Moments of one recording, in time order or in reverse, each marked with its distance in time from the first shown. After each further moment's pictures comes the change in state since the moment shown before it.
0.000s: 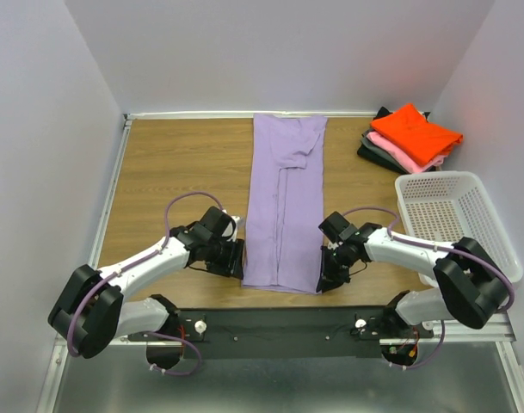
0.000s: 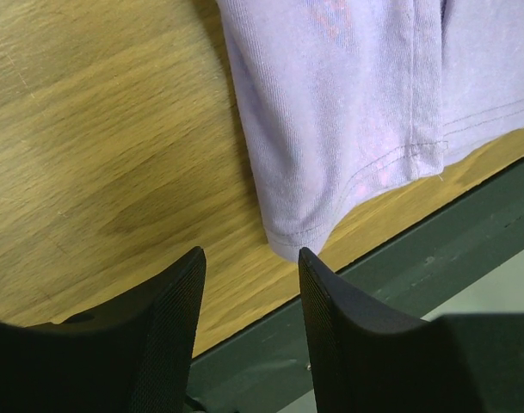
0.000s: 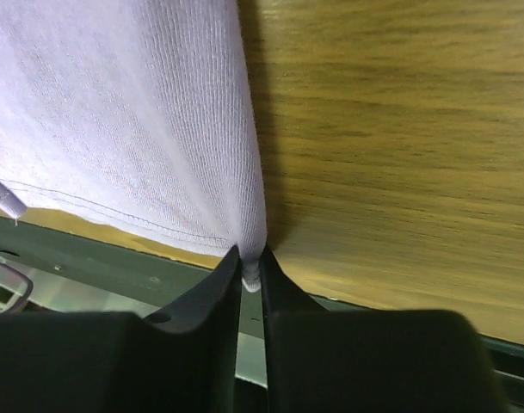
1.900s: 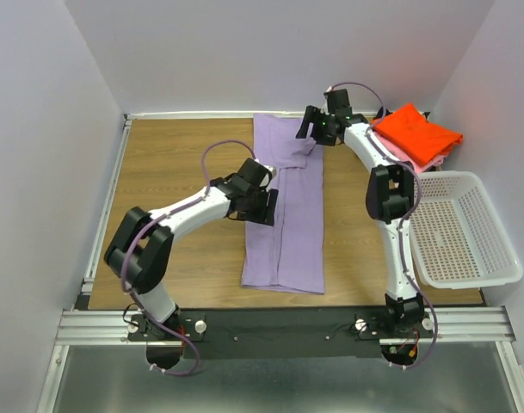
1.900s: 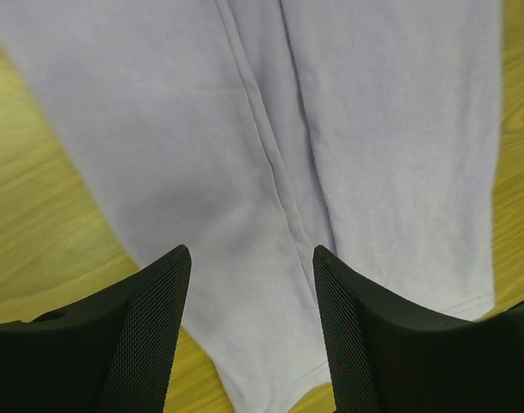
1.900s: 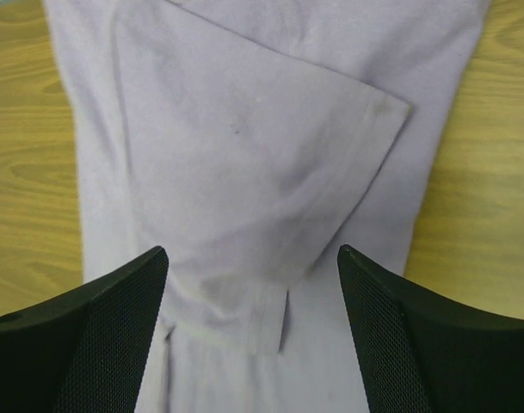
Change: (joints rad) left arm -0.021 0.523 0.576 0.058 -0.162 0.069; right arm -0.454 1.154 1.680 0.103 0.087 -0.430
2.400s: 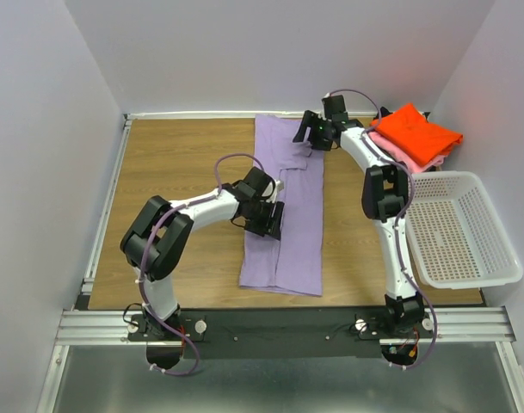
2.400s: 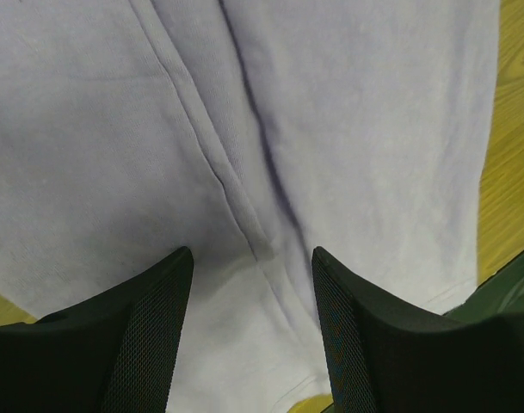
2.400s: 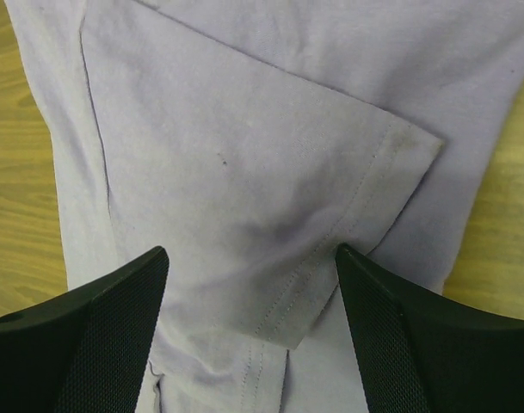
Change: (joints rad) left arm 0.001 0.091 -0.048 0.086 0.185 0.022; right arm -0.001 0.035 -0.023 0.032 -0.014 0.043
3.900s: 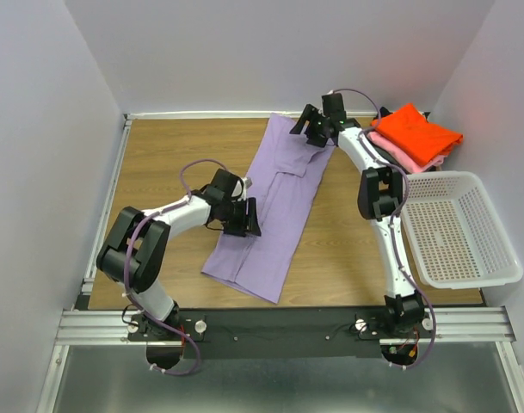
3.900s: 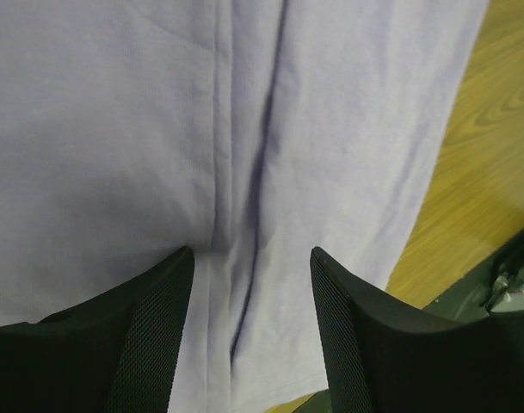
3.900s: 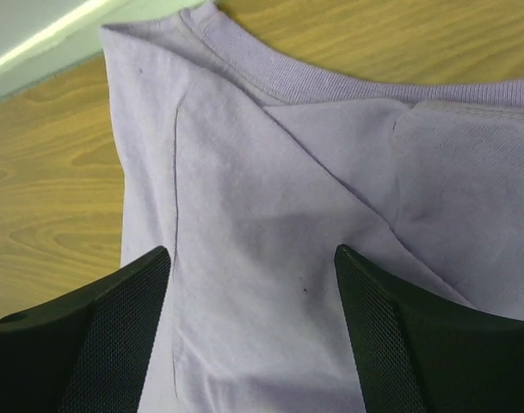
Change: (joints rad) left arm 0.188 -0.159 -0.227 0.118 0.088 -0.098; right arm 0.000 0.129 0.192 0.034 -0.014 0.171
